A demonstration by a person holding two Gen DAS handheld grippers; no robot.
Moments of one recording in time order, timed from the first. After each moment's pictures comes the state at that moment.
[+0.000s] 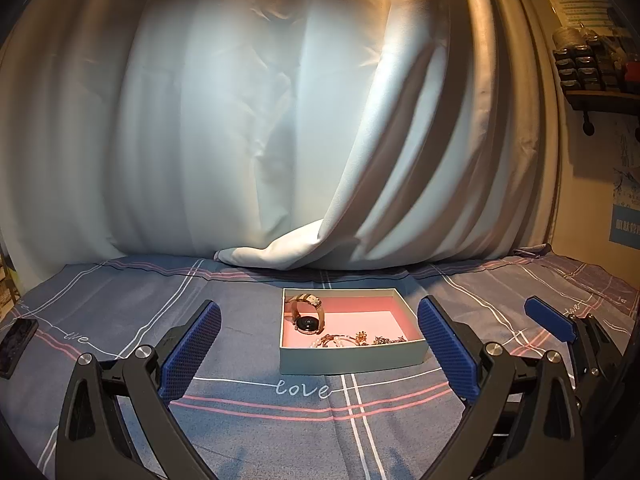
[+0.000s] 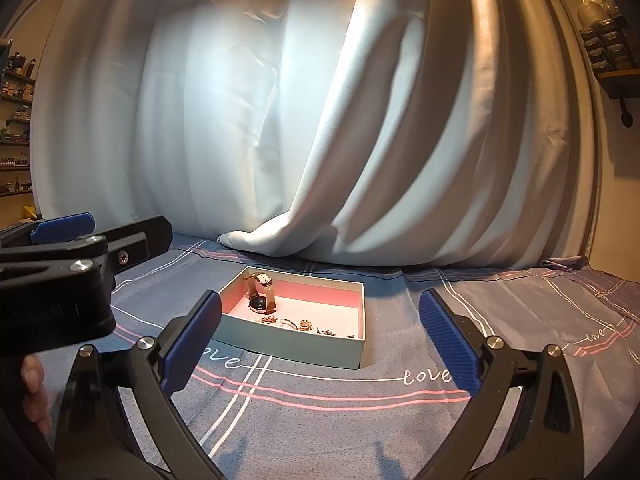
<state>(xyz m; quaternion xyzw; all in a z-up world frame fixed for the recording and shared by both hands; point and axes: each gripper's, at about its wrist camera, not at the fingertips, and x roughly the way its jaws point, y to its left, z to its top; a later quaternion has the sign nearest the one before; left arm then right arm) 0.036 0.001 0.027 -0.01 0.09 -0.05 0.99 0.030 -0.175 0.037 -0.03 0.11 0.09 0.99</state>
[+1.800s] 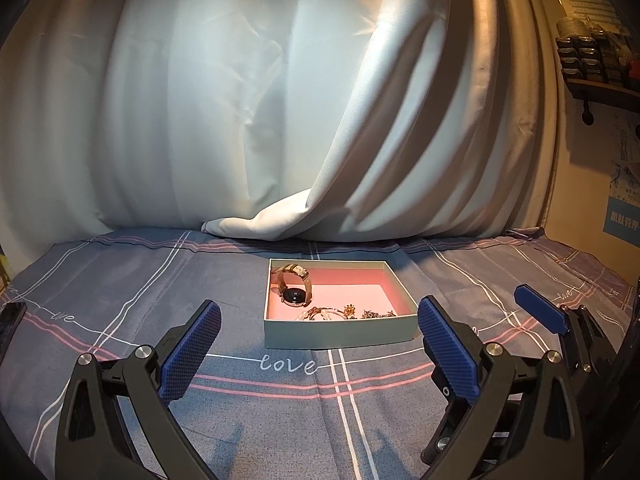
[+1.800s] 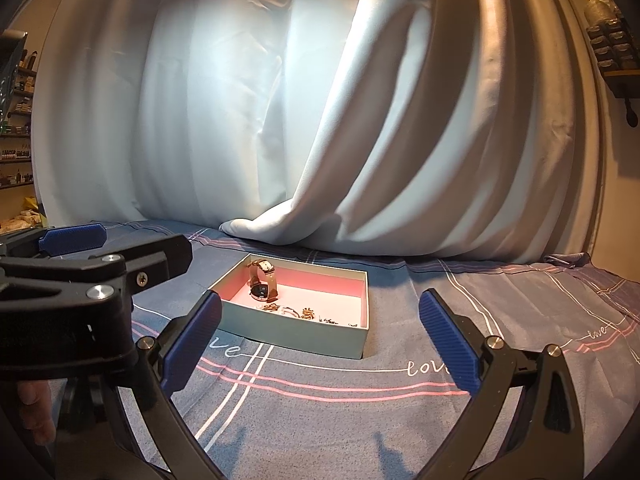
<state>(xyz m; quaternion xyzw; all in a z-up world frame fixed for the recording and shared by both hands) 0.047 -0.007 0.015 -0.01 0.15 -0.06 0.99 0.033 -0.174 0.027 -0.03 0.13 0.09 0.99</state>
